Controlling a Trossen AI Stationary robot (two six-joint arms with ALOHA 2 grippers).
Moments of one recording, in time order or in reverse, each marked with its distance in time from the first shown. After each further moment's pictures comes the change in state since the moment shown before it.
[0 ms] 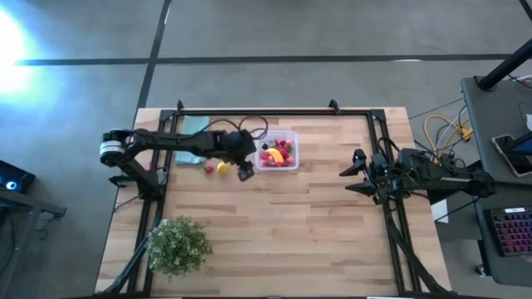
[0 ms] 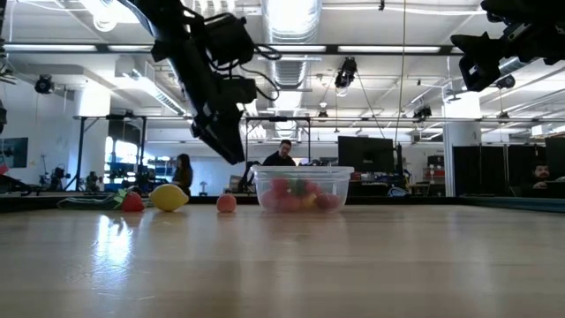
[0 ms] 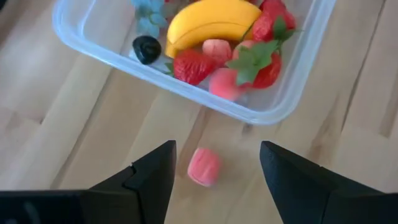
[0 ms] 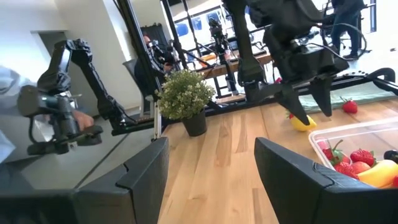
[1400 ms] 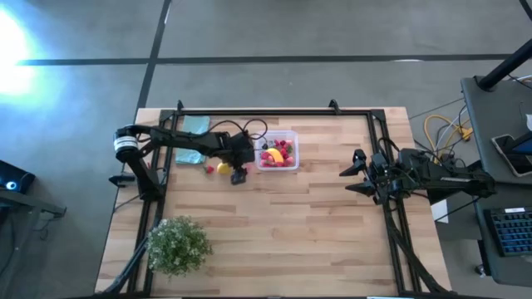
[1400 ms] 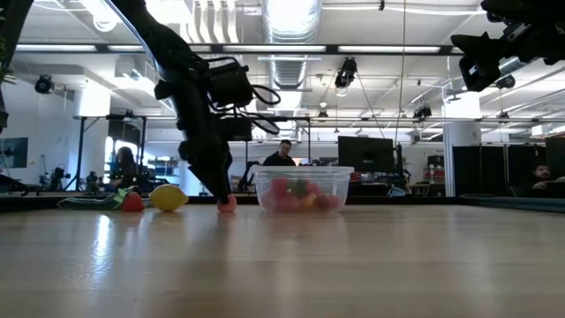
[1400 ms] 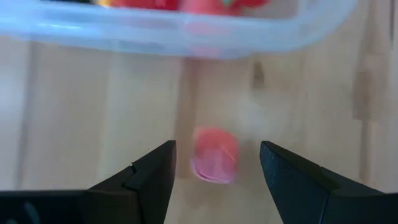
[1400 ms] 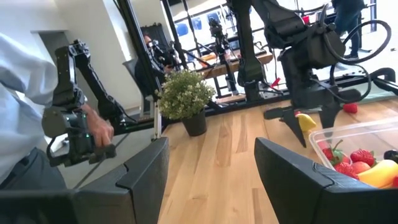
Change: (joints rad) left arm 0.081 0.130 -0.092 0.114 0.170 0.364; right arm 0.000 0.000 0.000 0.000 0.000 0.000
